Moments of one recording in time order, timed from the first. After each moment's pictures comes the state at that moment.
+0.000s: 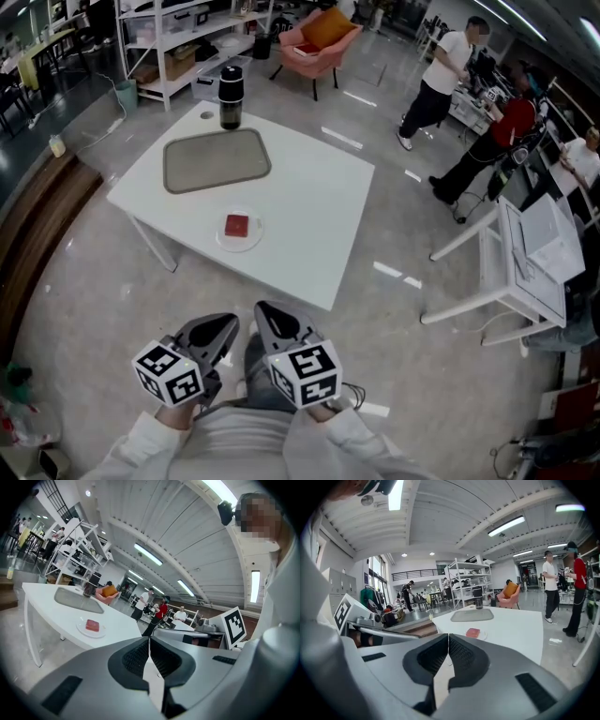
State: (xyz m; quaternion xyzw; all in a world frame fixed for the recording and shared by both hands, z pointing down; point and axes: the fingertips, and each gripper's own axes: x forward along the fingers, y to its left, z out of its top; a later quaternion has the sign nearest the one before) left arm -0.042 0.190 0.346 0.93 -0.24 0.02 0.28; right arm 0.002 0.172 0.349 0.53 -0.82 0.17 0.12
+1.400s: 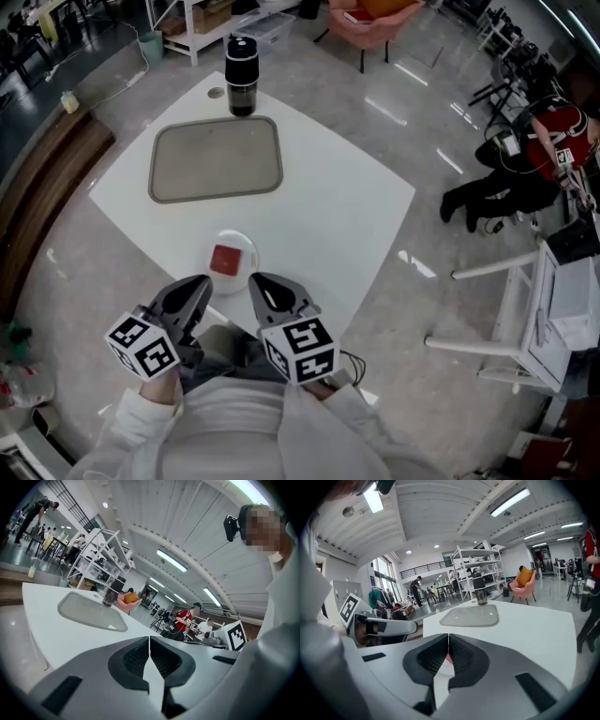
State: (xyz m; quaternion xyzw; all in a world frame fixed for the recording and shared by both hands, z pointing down) left arm -0.007 -0.045 0.368 0.88 -0.37 -0.01 0.31; right arm 0.070 -0.051 0.388 0.44 -0.86 0.22 0.14
